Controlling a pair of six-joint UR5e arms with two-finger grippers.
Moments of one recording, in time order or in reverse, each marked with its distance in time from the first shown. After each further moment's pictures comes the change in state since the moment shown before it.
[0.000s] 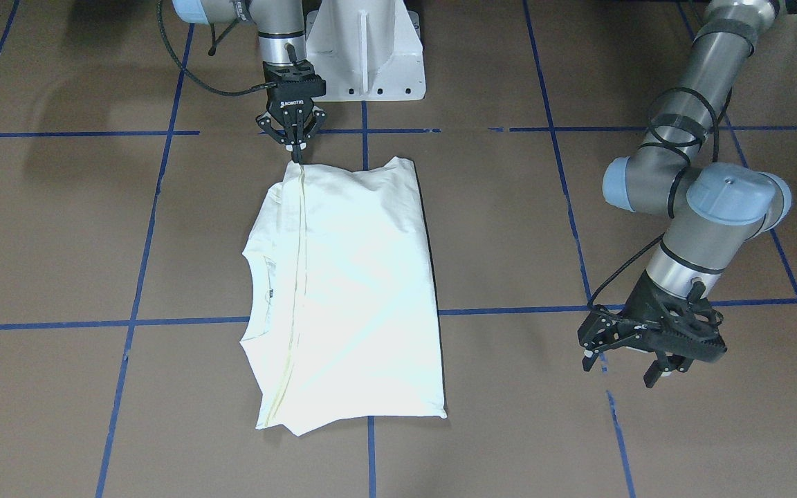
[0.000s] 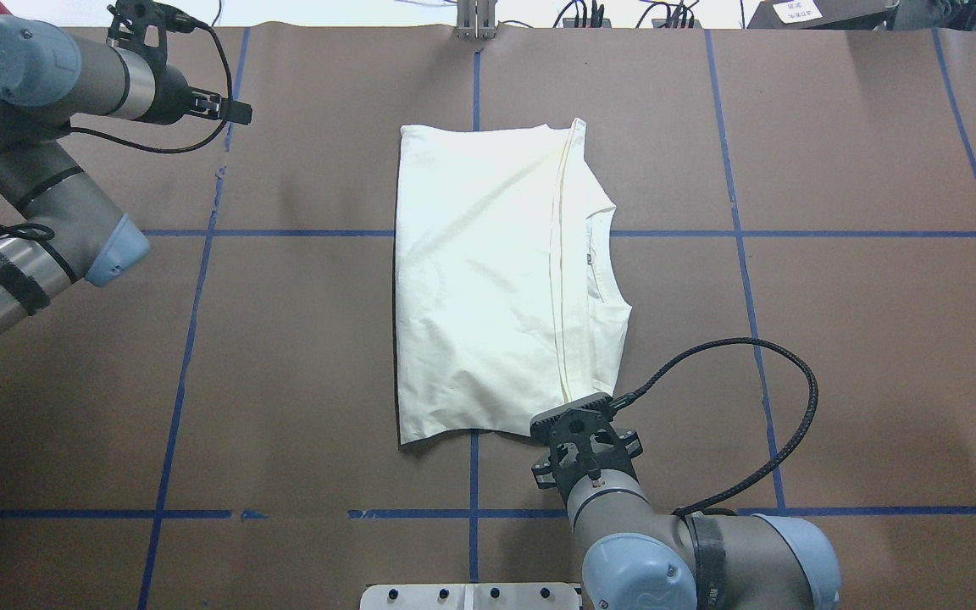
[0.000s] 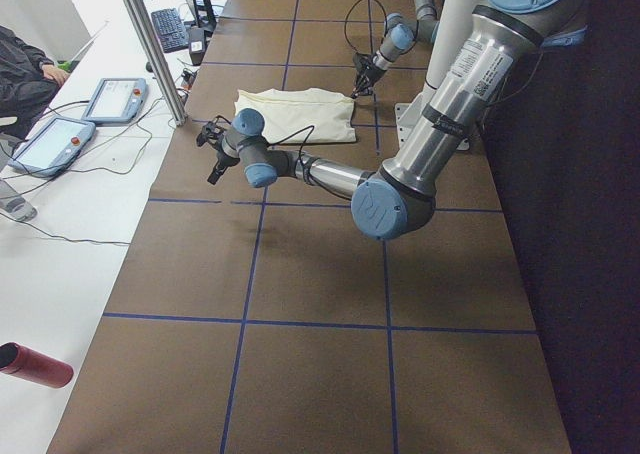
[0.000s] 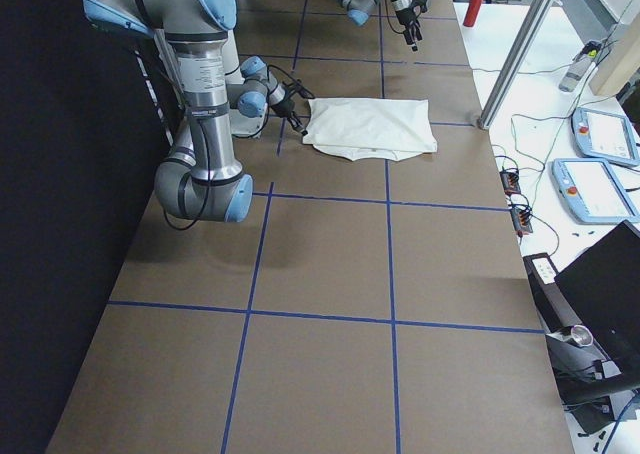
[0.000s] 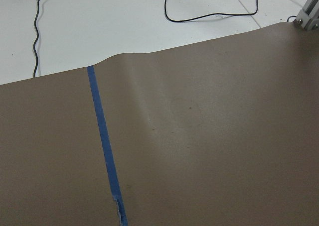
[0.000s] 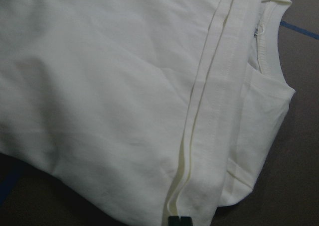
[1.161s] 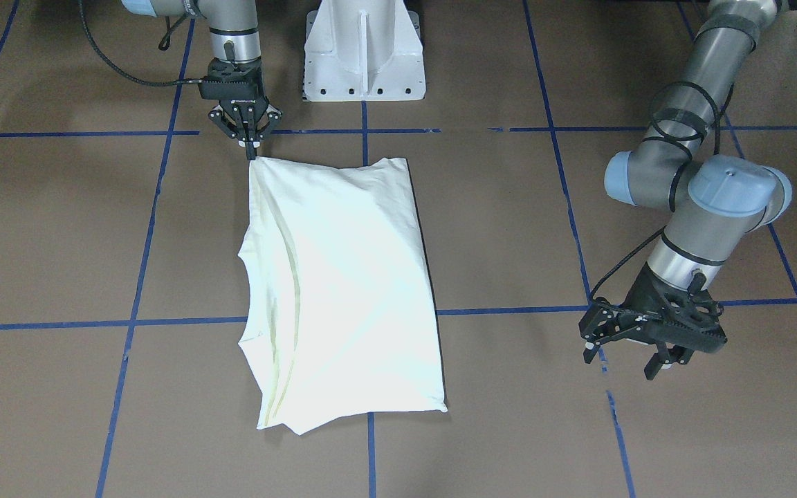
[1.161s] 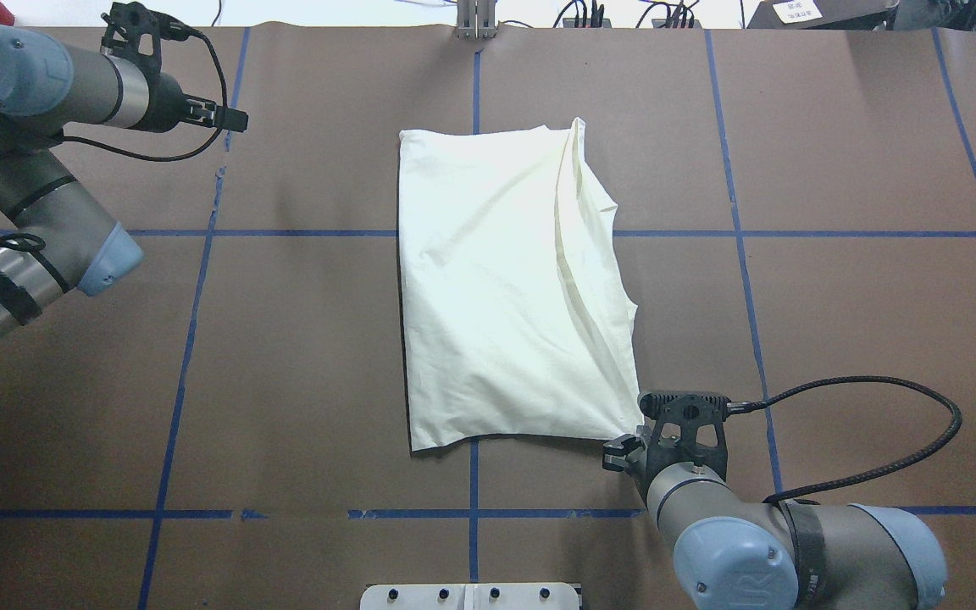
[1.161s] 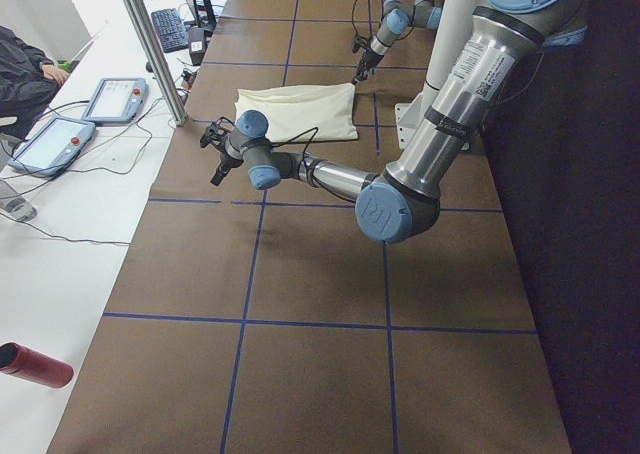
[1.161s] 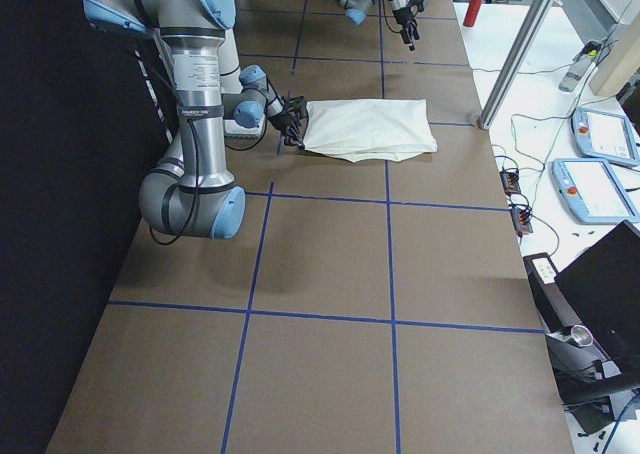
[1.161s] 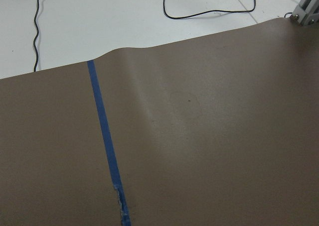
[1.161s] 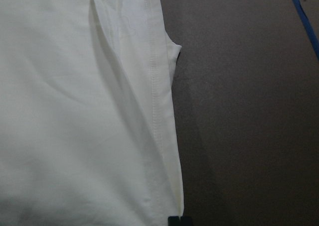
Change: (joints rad) left arm 0.006 0.025 -0.028 0.001 0.000 -0.001; right arm 0.013 -0.180 0.119 0.003 0.069 0.425
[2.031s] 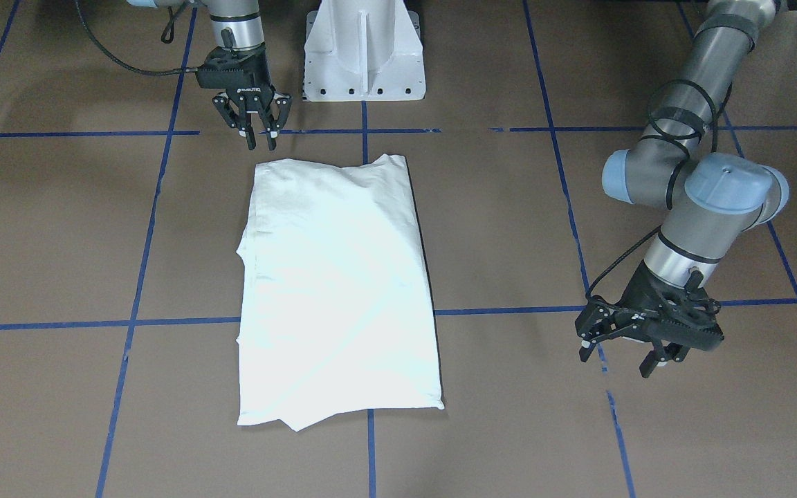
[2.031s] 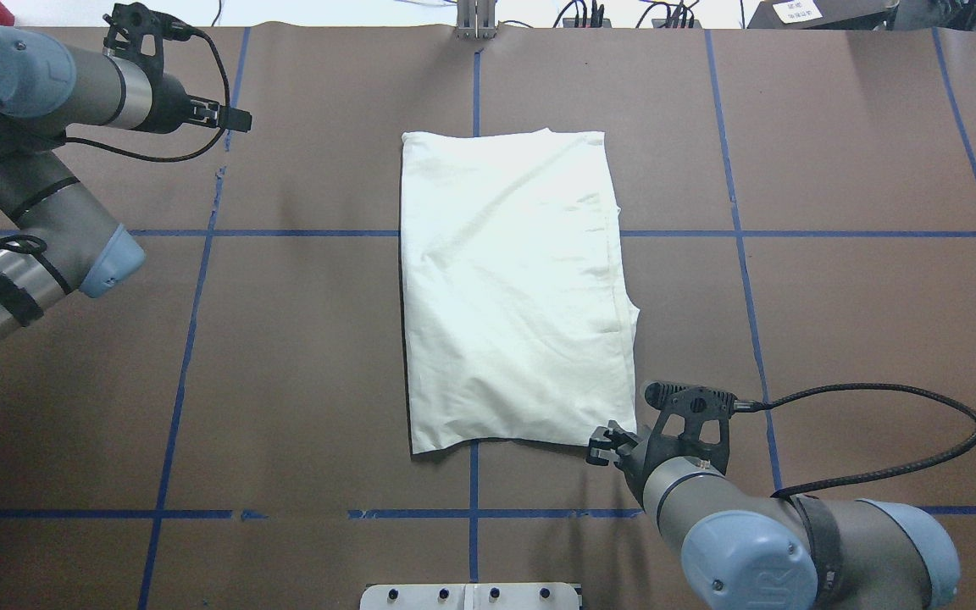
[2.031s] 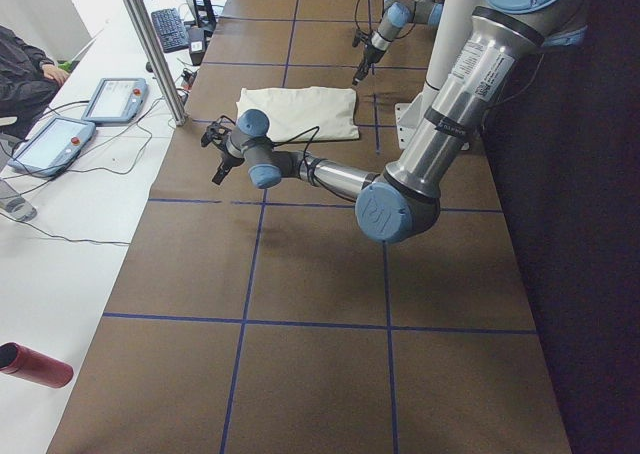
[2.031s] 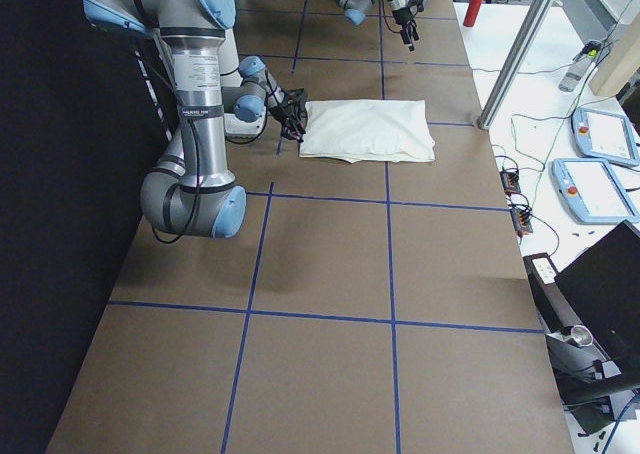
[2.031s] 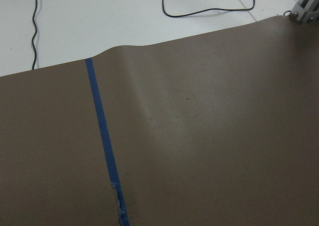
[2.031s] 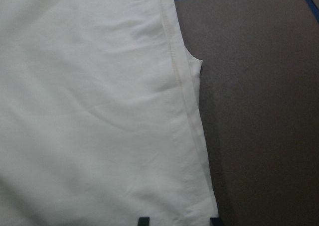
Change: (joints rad) left arm 0.012 0.000 -0.020 0.000 0.000 -0.067; right arm 0.044 0.013 0.060 0.079 0.064 0.036
